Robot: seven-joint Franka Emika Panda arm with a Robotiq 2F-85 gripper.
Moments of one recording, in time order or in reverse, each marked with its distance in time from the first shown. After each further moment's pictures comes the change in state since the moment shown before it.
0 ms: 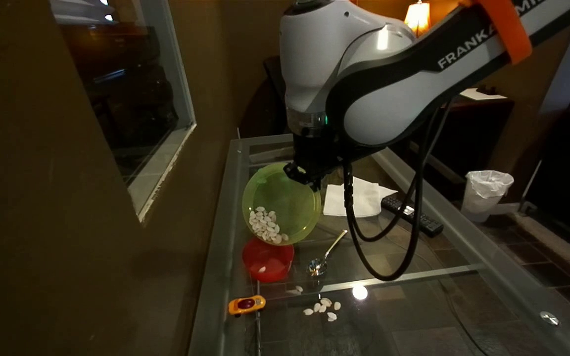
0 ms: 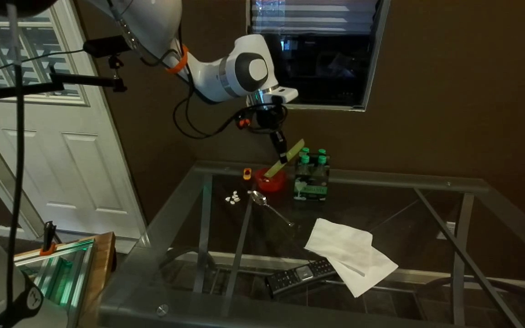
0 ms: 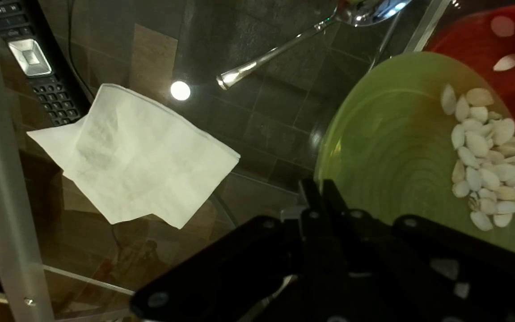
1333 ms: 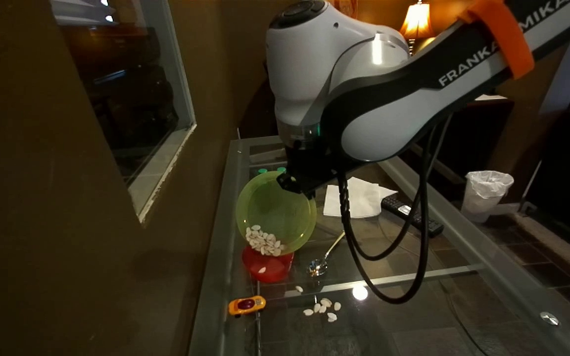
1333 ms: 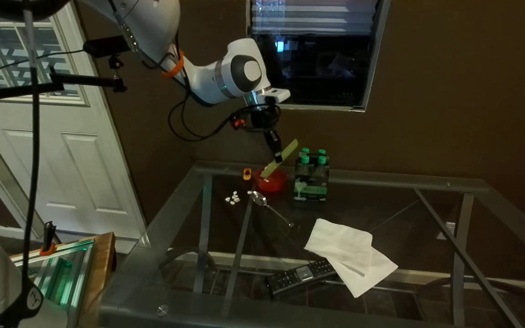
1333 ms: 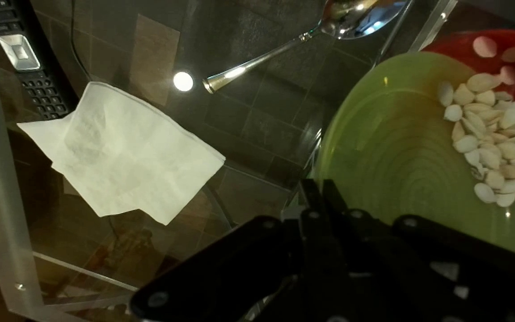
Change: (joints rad) arm 0.041 0.015 0.002 0.005 -0.047 -0.010 0.029
